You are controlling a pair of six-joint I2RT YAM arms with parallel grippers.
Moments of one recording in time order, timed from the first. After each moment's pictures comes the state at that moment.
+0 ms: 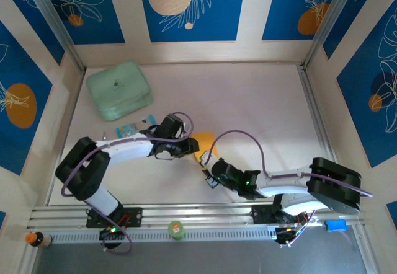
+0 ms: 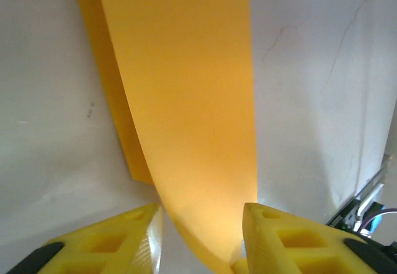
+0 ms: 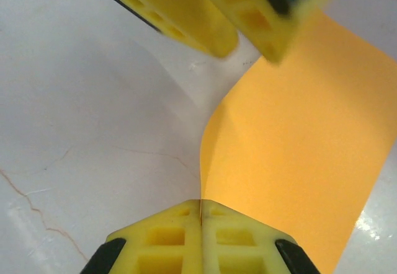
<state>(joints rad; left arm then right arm) -0.70 1.56 0.83 -0.20 0.39 -0.88 1.14 1.26 0.33 0.23 0.28 0.18</state>
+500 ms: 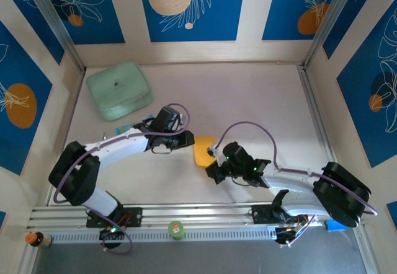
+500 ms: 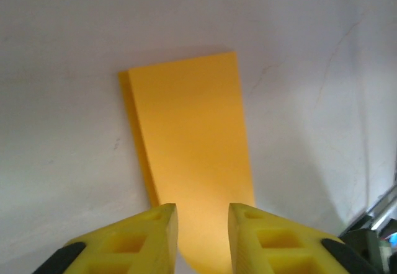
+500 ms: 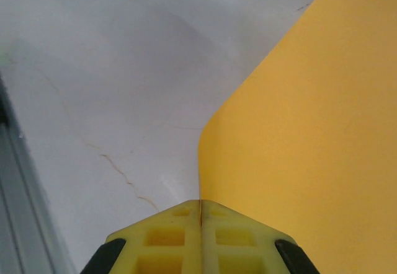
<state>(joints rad) -0.67 1.53 0.94 -0.32 0.34 -0.79 0.88 1.21 0.37 0.11 -0.29 0.34</state>
